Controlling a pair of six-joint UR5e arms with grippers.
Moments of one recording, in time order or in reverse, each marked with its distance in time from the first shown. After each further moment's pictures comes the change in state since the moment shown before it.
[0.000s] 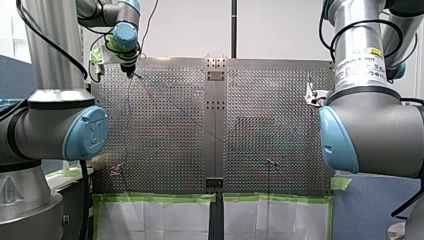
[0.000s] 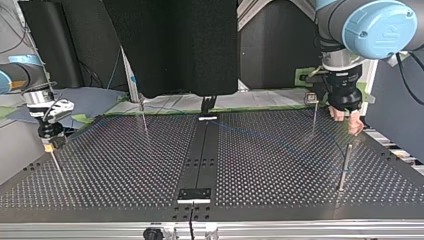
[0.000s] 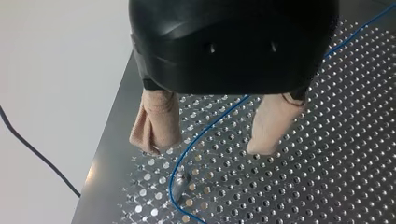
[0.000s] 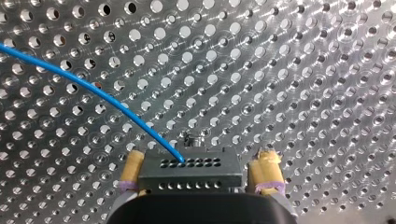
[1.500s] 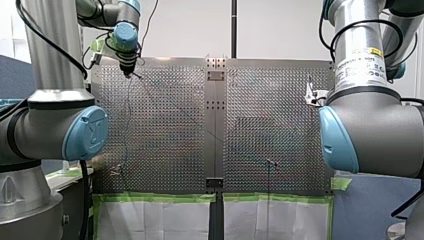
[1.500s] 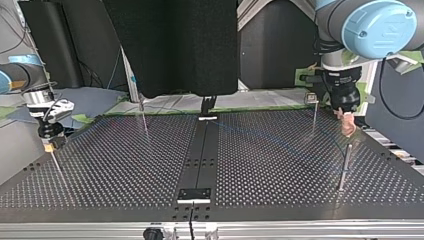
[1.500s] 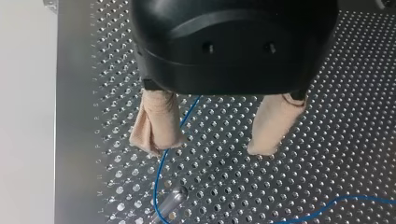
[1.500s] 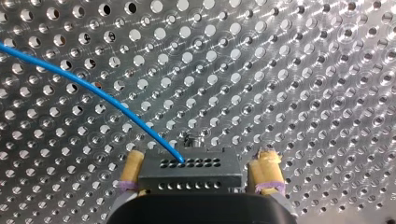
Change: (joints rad) left arm -0.002 0.000 0.000 -0.002 0.000 0.393; right arm 0.000 0.000 0.000 0.001 0.000 -0.003
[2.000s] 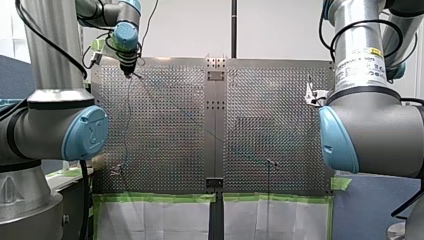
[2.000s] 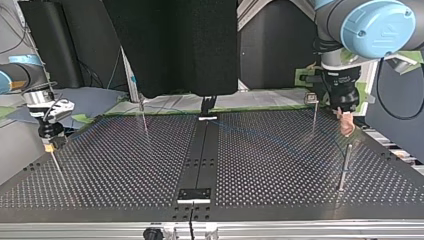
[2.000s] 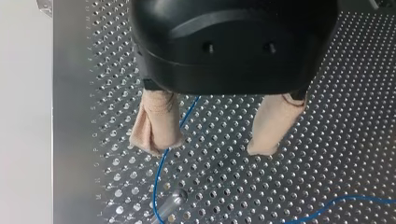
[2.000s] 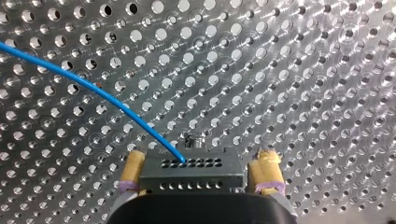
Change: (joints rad) left arm -0.006 0.000 0.000 -0.001 -0.006 0.010; right arm 0.000 0.000 0.000 0.001 0.000 0.000
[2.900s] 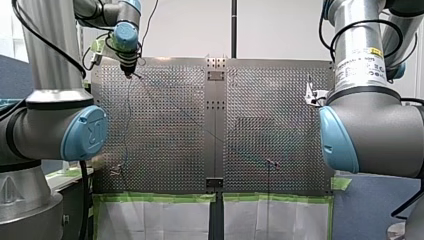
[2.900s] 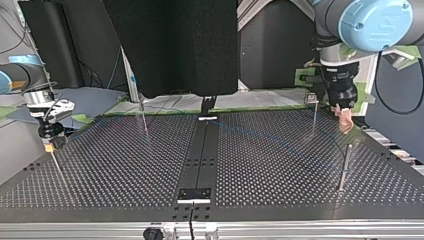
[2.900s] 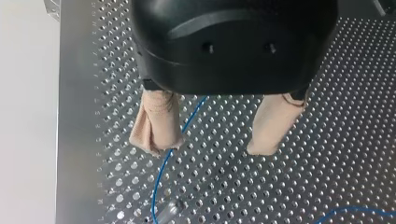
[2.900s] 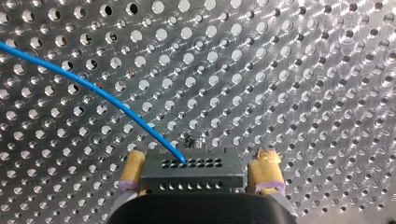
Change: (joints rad) left arm -0.013 0.020 -0.029 0.015 -0.001 -0.033; right arm 0.000 0.000 0.000 0.002 0.000 -0.001
